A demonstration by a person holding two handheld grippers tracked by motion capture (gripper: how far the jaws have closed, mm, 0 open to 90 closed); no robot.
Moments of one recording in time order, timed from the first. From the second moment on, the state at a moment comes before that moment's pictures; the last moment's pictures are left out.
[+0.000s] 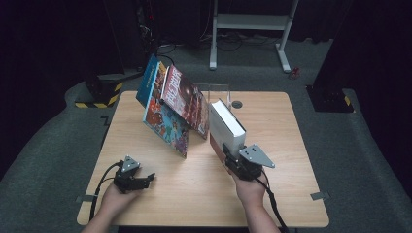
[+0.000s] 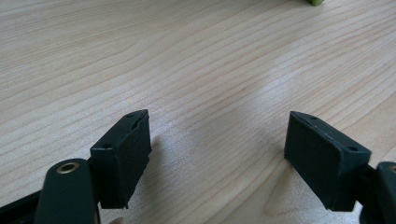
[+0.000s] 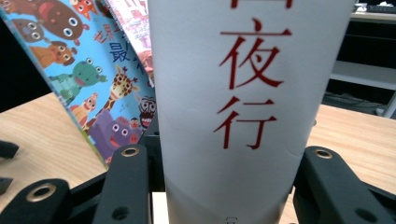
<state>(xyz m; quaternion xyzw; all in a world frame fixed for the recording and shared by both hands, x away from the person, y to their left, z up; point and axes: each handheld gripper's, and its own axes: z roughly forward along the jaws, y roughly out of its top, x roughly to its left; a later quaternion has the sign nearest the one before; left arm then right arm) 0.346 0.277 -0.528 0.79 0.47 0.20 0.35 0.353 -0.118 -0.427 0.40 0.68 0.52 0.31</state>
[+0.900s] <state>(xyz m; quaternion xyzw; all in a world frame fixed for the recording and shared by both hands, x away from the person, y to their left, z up) 0.346 0.277 -0.528 0.79 0.46 0.20 0.35 0.400 -0.110 -0.424 0.42 0.67 0.52 0.33</state>
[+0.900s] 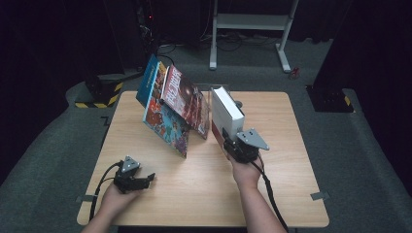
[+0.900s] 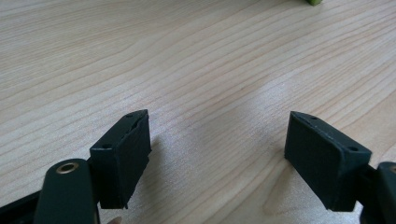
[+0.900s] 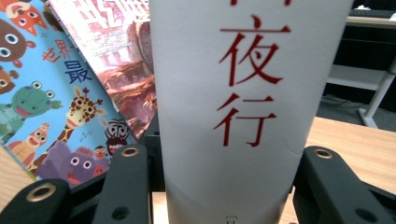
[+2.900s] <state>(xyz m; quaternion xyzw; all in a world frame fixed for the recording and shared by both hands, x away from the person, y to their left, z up) 0.345 0.278 -0.528 0.79 0.47 0.20 0.35 0.512 -0.063 -0.444 0.47 0.64 0.48 0.38</state>
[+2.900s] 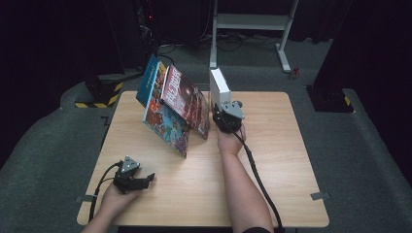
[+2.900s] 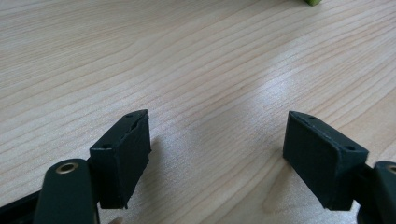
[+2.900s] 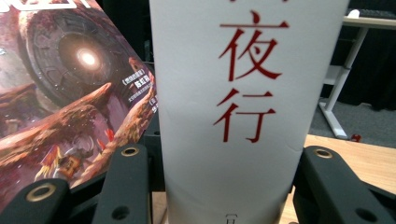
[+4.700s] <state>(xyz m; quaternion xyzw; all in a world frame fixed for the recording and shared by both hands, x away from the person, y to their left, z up) 0.344 0.277 -0.528 0.79 0.47 0.21 0.35 0.531 -0.057 -0.479 0.47 0.62 0.48 0.39</state>
